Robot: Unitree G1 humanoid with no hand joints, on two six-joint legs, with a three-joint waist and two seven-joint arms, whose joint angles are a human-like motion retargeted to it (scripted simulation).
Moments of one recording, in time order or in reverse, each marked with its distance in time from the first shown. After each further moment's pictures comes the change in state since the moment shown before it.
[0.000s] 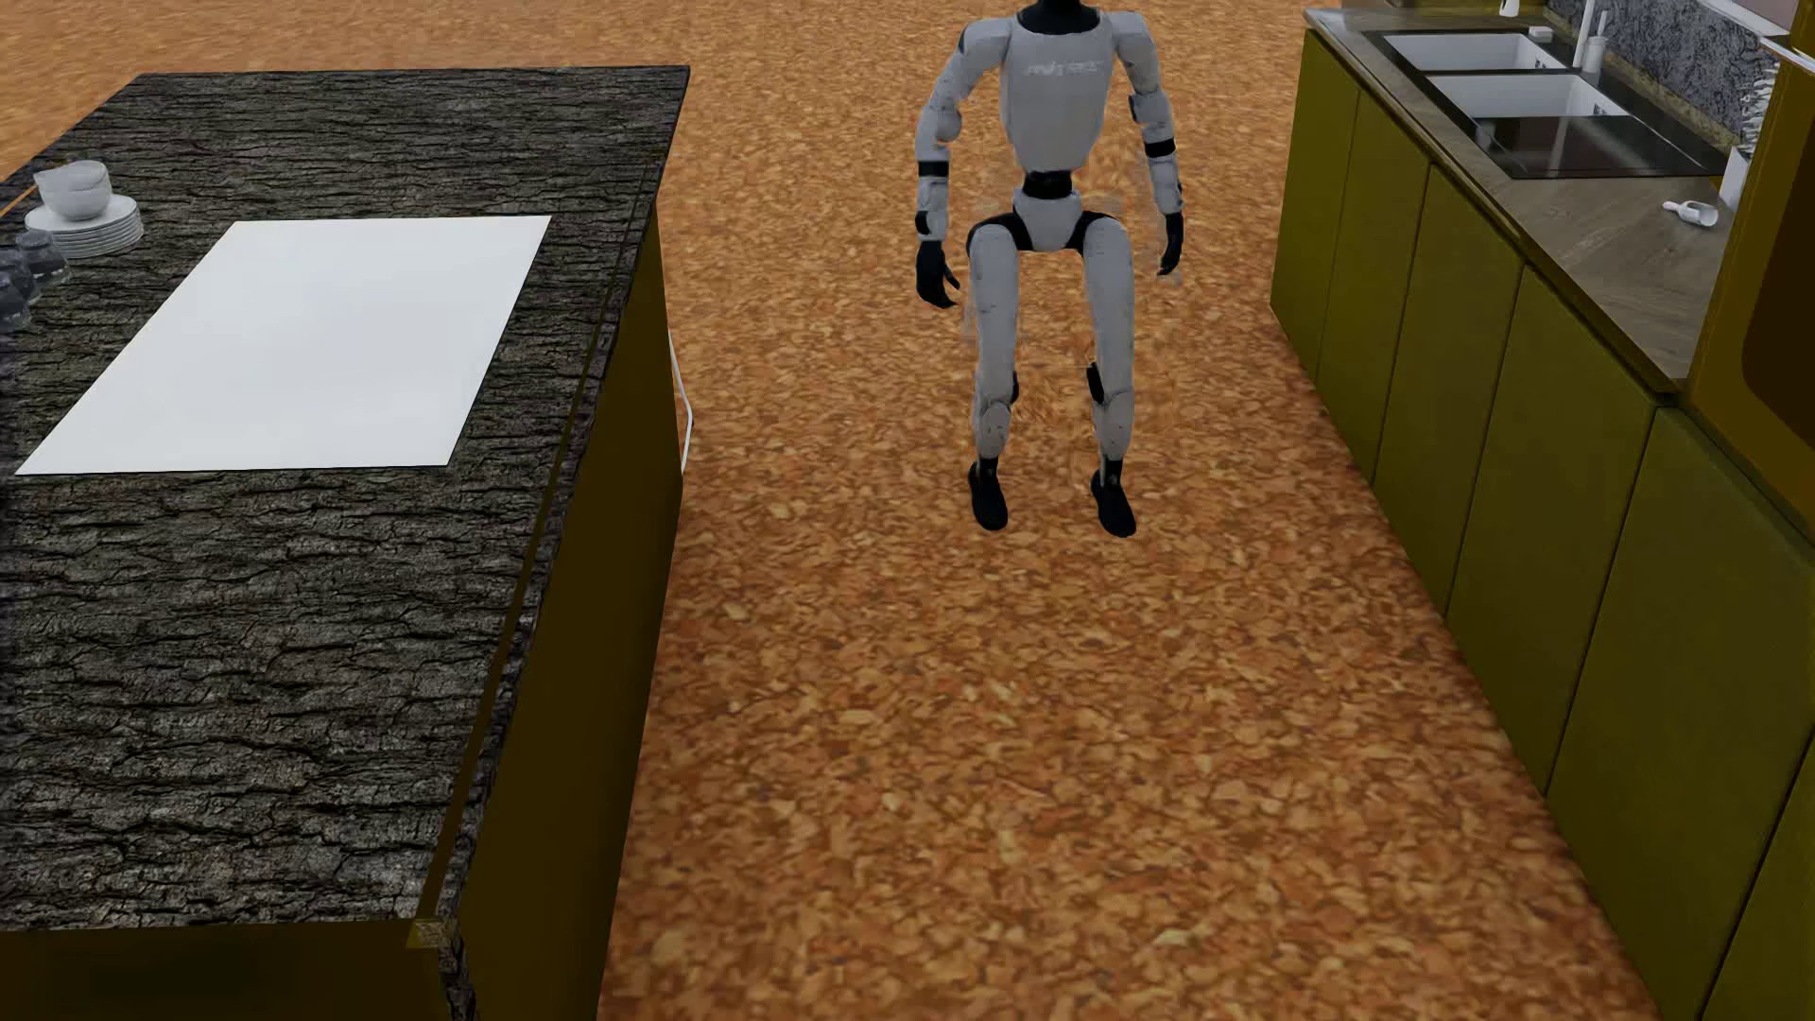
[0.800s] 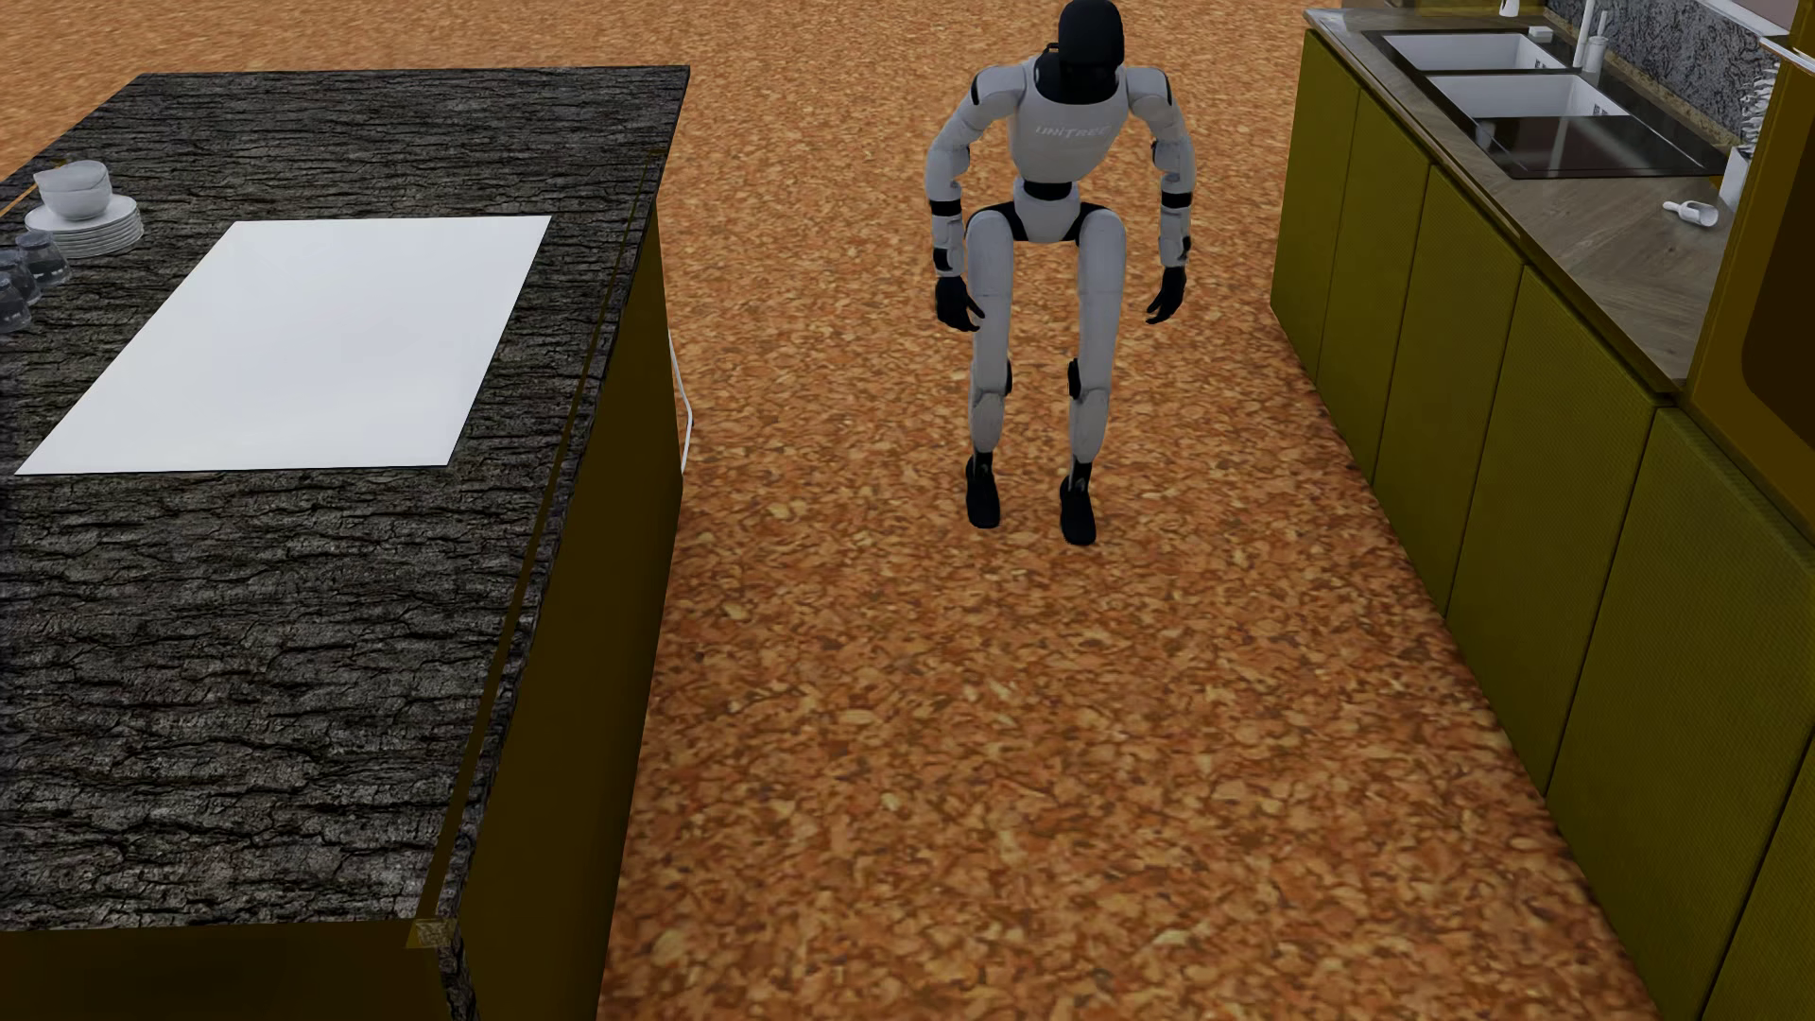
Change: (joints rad) body -0.382 -0.376 0.024 -0.124 -0.006 -0.034 0.000 0.000 0.276 0.036 0.056 -0.430 -0.379 0.027 0.190 0.128 -0.011 0.000 0.000 -0.200 0.230 -0.164 -0.003 0.000 0.000 0.000 0.000 0.000 0.000
